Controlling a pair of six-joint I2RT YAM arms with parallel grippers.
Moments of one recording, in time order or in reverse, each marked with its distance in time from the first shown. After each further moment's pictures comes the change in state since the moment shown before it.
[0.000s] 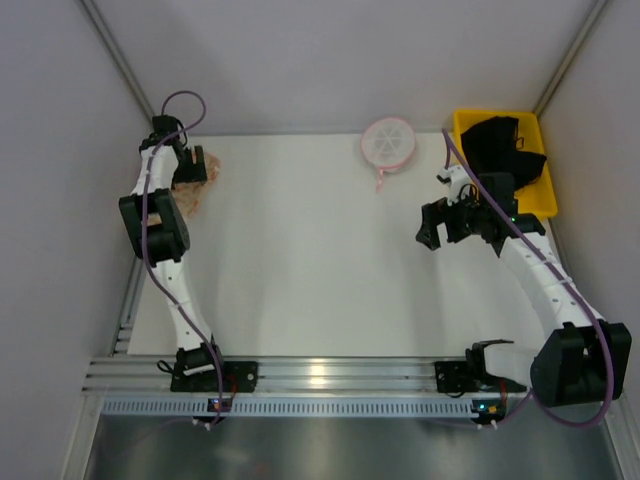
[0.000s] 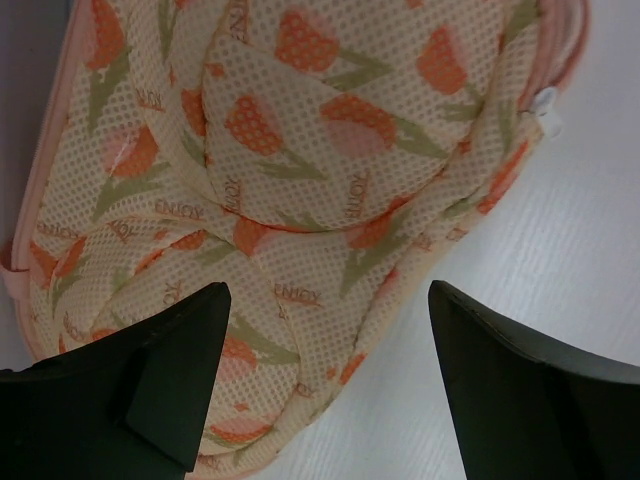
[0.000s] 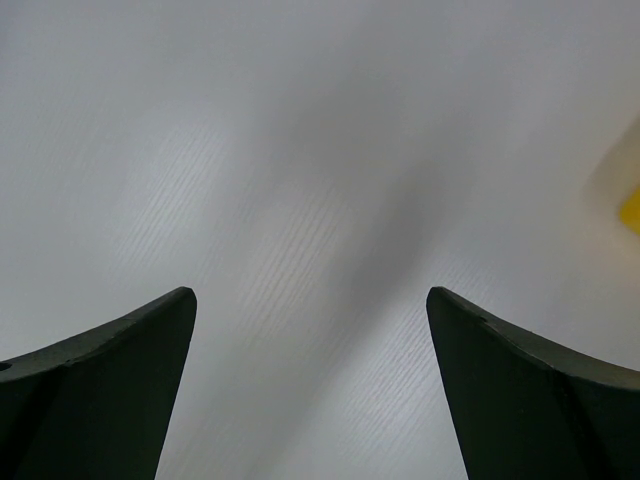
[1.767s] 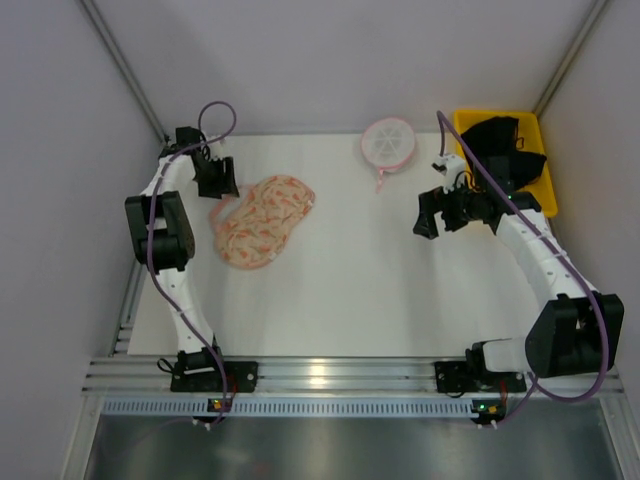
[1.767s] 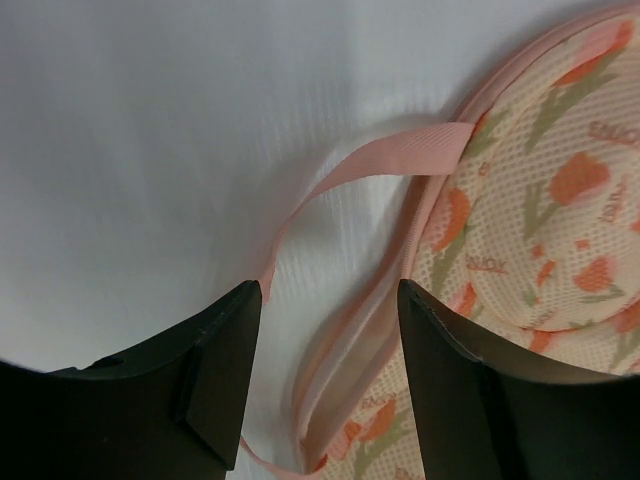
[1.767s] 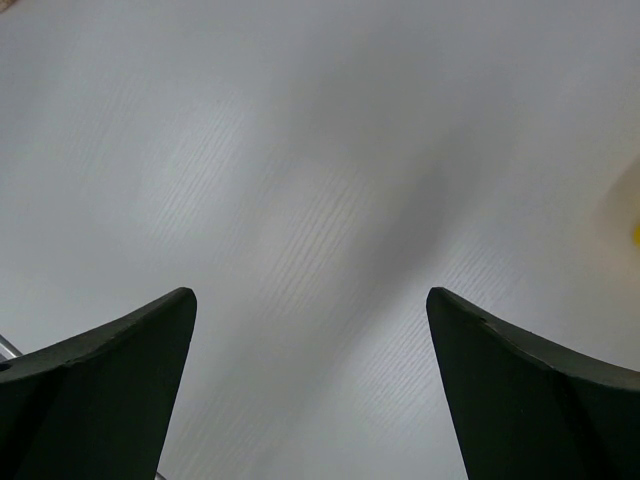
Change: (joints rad) left arm -0.082 -0.159 -0.294 0.072 0.388 0.058; right arm 0.000 0.143 0.156 -0.100 -0.034 -0.013
